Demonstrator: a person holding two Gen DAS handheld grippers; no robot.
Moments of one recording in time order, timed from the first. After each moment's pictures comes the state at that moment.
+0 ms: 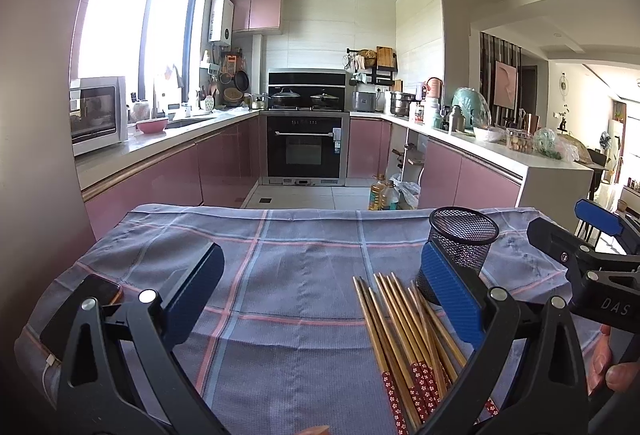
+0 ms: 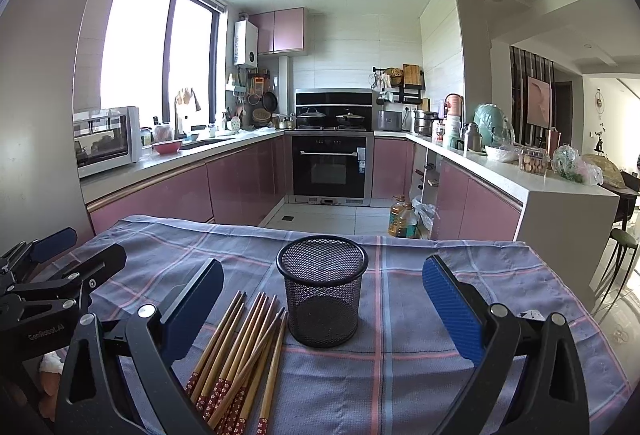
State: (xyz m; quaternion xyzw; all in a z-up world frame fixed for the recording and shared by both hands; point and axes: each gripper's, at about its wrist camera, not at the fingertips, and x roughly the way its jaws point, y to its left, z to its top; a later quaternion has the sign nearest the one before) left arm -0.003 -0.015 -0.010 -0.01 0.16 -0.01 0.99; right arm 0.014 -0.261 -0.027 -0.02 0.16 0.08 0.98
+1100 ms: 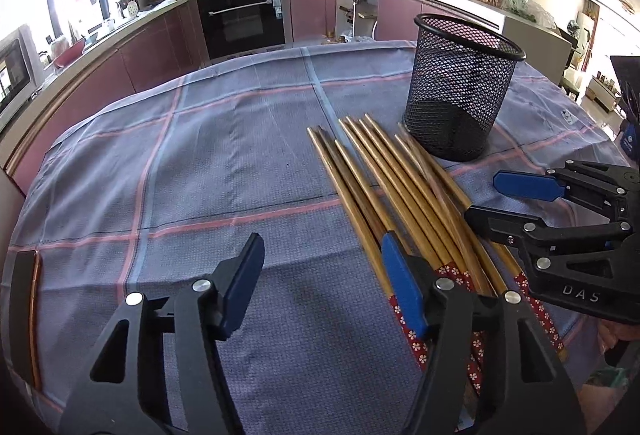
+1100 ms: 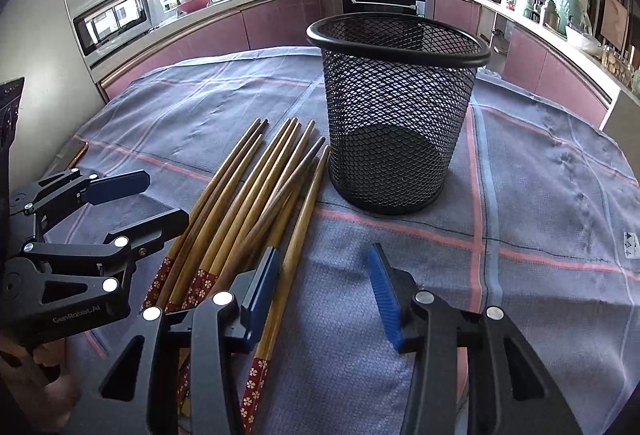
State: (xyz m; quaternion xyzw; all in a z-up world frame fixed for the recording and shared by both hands) left arm 0.094 -0.041 -0.118 0.06 0.41 -0.11 0.90; right arm 0.084 -0.225 -0.130 -0.05 0.43 0.16 0.89
